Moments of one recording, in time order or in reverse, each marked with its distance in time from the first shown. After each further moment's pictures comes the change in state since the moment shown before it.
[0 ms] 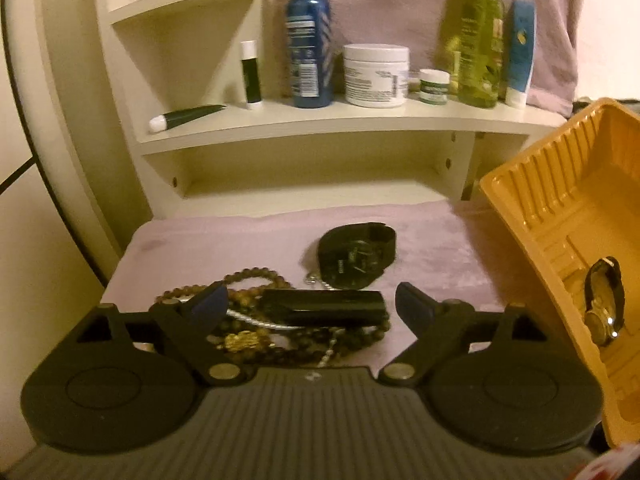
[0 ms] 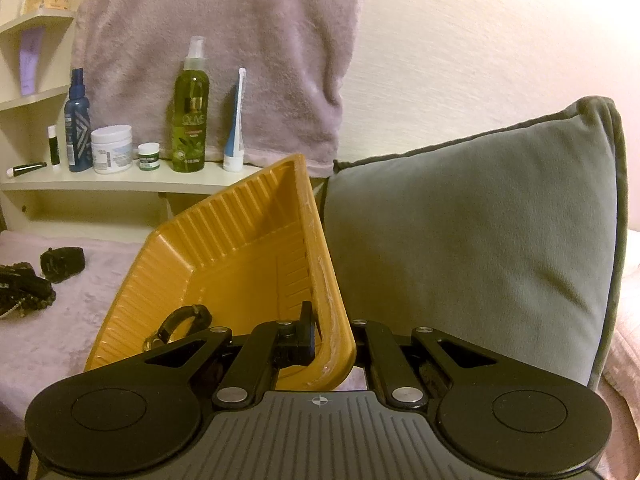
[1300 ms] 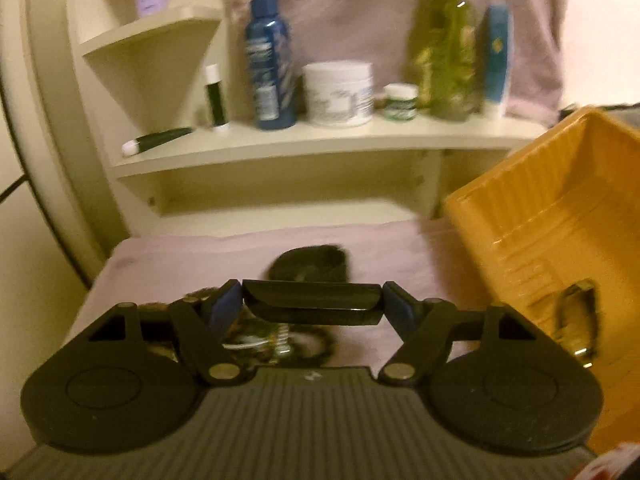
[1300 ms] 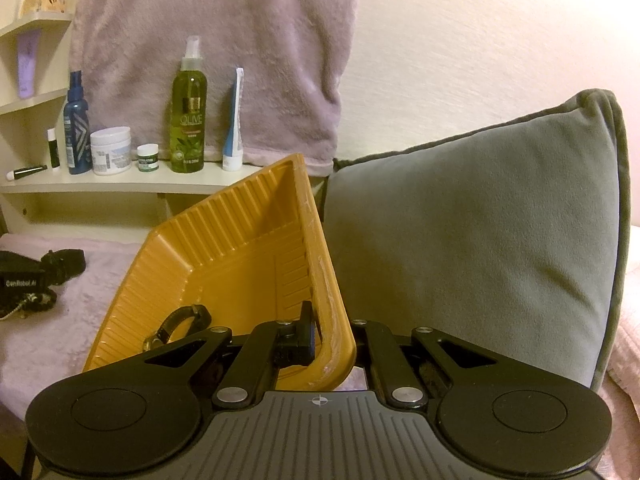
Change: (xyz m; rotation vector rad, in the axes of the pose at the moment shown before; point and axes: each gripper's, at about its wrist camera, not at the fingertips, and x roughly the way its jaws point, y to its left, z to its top) left arm -0.009 -0.037 0.016 -0.009 -0.026 -0.022; right arm 0.001 -0.002 -0.001 0.010 -0.003 0.005
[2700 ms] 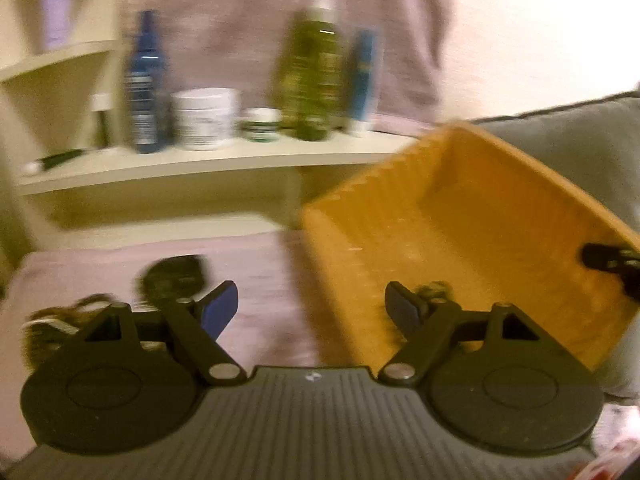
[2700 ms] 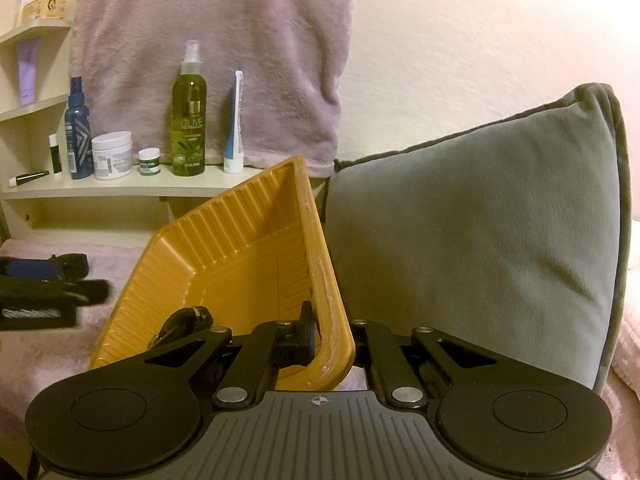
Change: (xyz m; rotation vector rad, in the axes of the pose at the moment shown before) left arm -0.038 -0.036 -0.007 0.027 -0.049 -0.240; right arm -0.002 0.000 0.001 0.014 -0.001 0.009
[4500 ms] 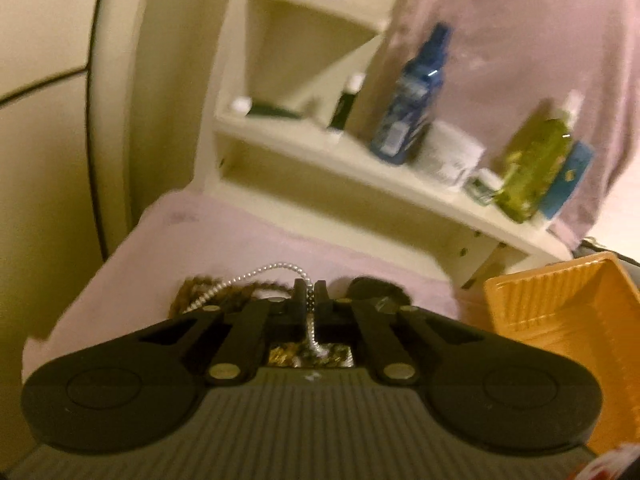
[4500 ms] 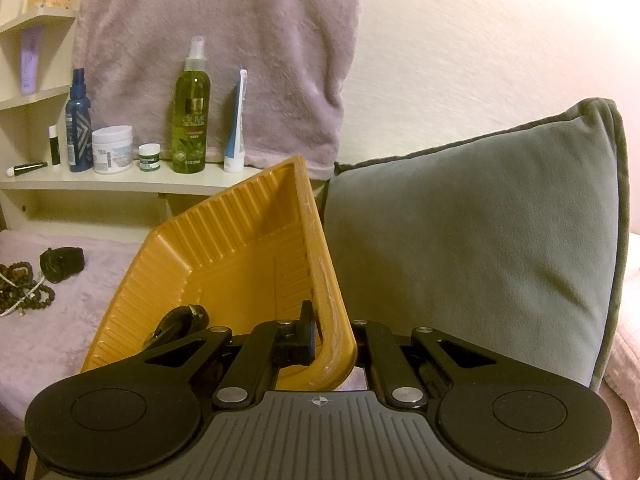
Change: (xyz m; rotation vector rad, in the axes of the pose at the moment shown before) left arm -0.011 0.147 0.000 -0.429 -0.031 0.175; right arm 0.001 0.001 0.000 -0.027 -0.005 -0.012
